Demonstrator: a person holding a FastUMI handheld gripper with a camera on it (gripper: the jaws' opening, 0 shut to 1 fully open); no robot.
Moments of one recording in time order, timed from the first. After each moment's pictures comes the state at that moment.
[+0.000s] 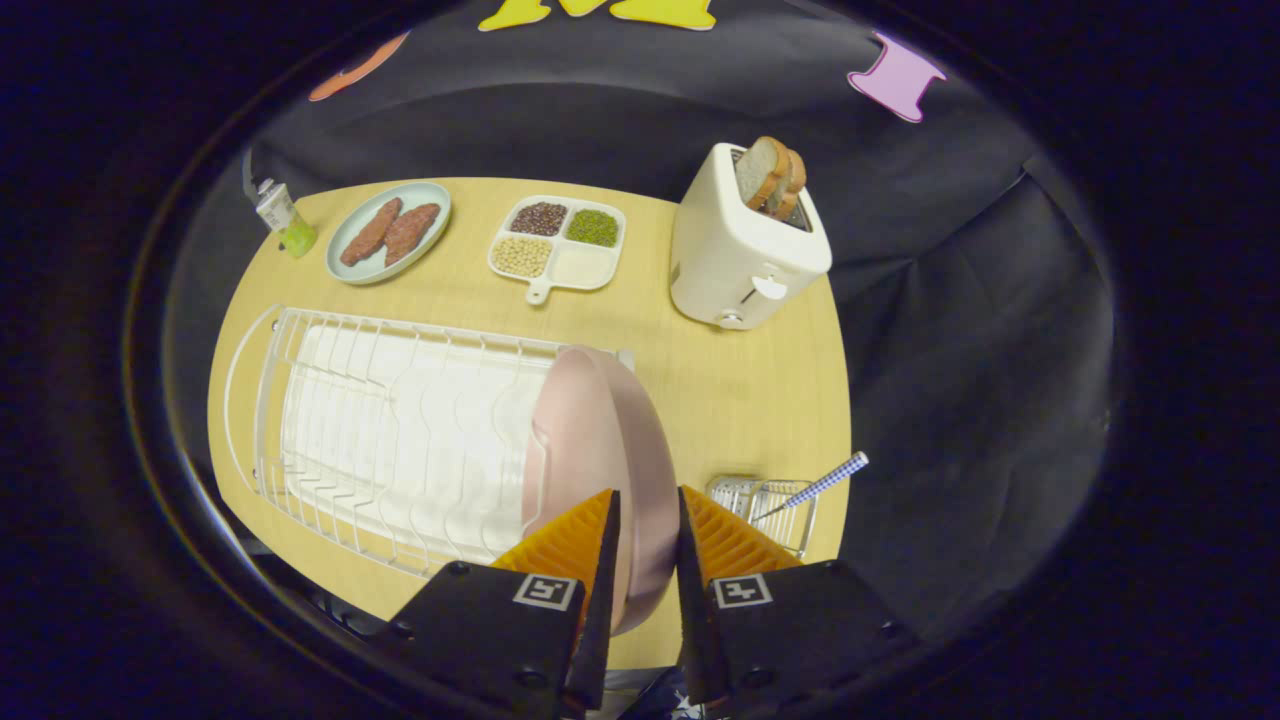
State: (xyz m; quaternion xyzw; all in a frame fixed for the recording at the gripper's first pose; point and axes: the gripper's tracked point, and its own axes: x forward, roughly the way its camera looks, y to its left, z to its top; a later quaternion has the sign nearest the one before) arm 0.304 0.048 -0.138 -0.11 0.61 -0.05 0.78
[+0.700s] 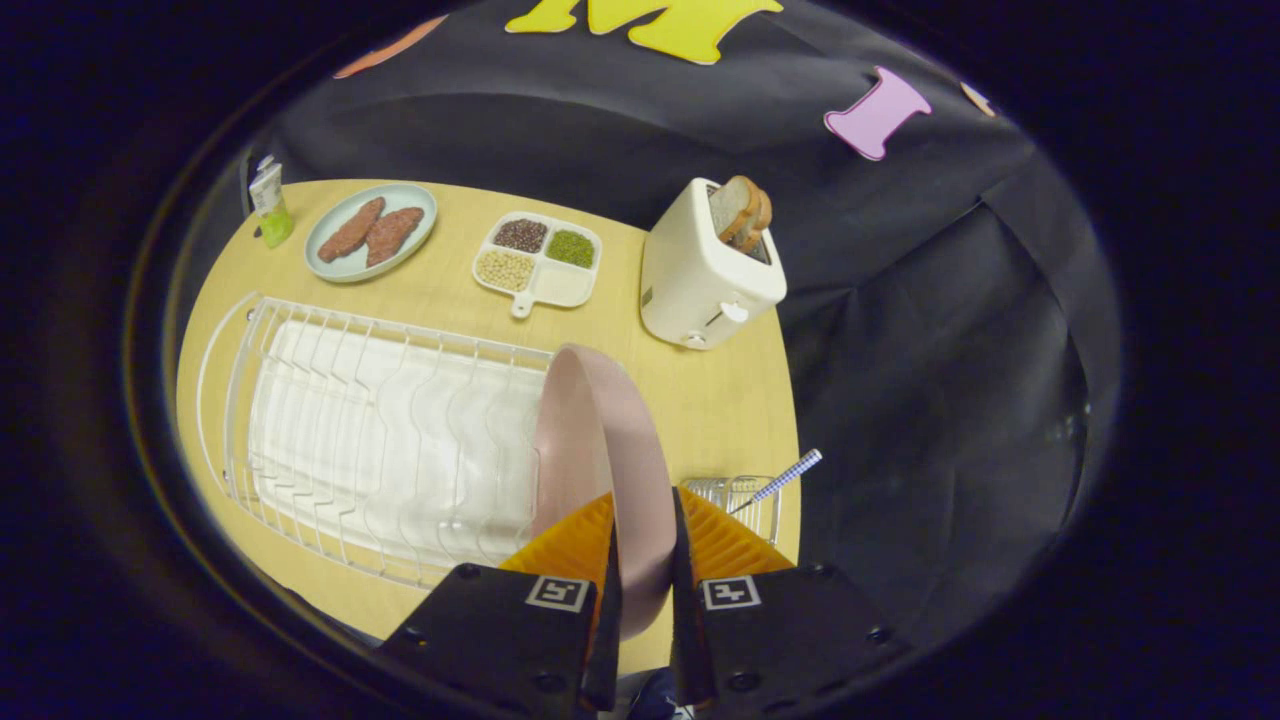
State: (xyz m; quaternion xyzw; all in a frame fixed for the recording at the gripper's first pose) arm 0.294 0.061 -0.112 -0.18 0.55 -0.16 0.80
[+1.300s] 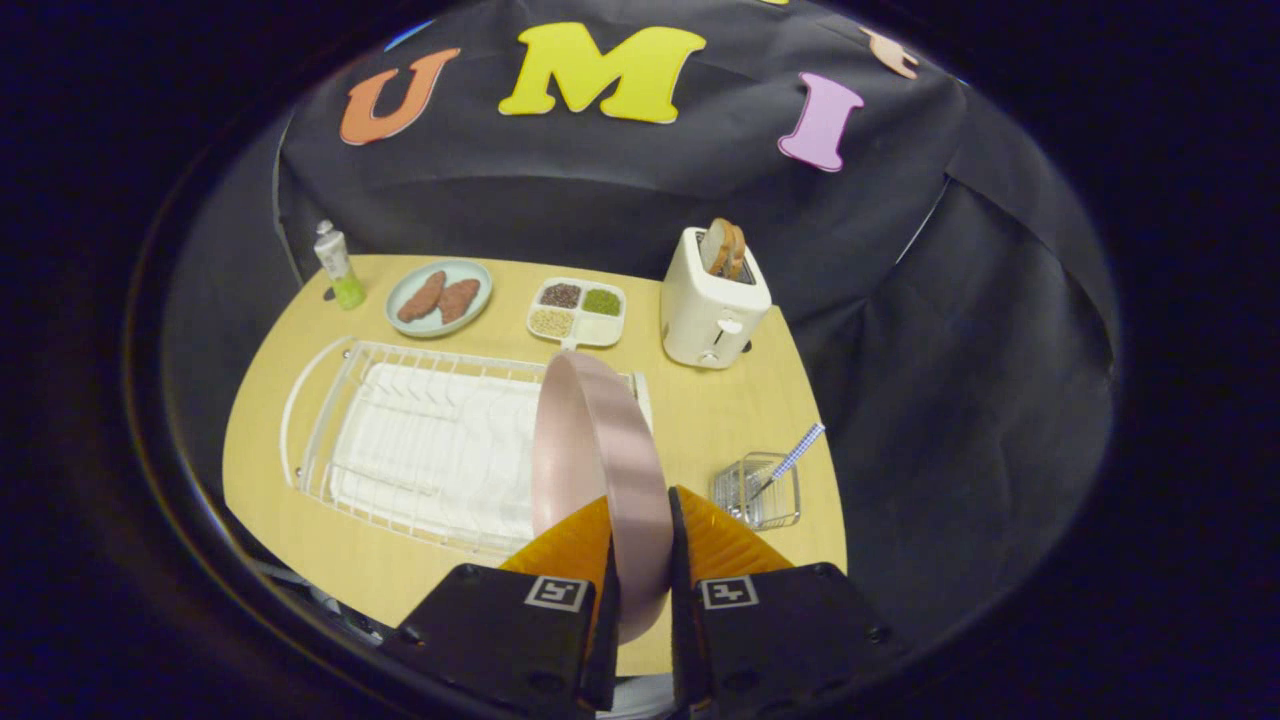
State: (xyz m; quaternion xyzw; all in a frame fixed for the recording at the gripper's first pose) arm 0.196 0.078 -0.084 -0.05 0.47 -0.03 0.88
